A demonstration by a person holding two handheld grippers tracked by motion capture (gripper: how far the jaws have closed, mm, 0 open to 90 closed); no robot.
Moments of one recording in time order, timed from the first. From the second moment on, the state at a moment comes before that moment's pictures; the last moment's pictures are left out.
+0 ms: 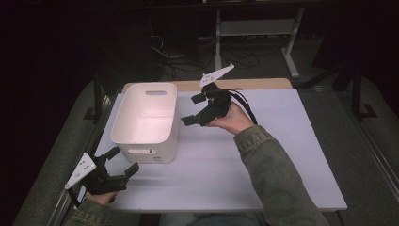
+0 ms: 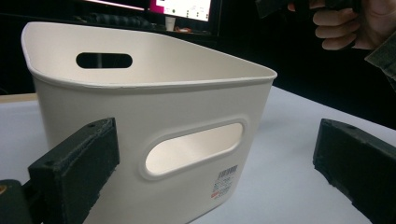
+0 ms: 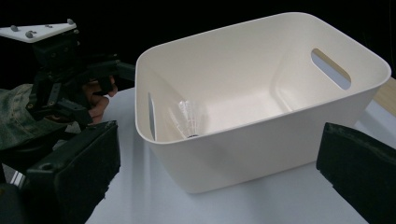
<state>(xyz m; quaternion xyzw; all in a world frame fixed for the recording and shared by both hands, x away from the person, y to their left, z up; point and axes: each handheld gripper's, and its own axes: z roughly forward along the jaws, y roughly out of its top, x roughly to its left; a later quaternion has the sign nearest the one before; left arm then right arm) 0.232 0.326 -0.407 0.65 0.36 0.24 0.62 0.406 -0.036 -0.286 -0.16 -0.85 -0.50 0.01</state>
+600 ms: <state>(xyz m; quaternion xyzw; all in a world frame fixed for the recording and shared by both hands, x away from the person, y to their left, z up) 0.232 0.325 -0.407 0.65 0.36 0.24 0.62 0.396 -0.062 -0.299 -0.18 -0.84 -0.50 0.02</state>
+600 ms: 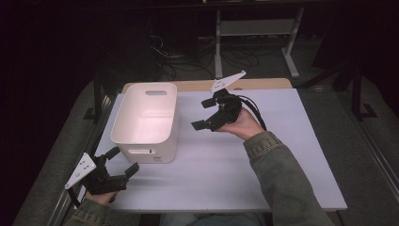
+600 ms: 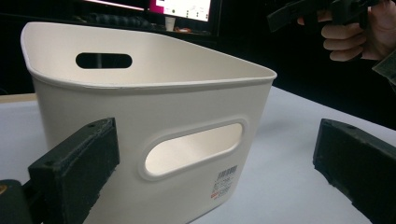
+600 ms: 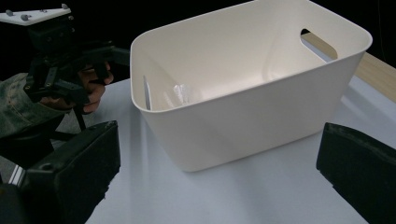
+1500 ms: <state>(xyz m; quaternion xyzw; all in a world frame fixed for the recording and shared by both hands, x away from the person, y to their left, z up) 0.231 0.325 -0.407 0.65 0.37 0.24 0.62 0.379 -0.108 -0.316 -0.21 -0.83 -0.52 0.00</state>
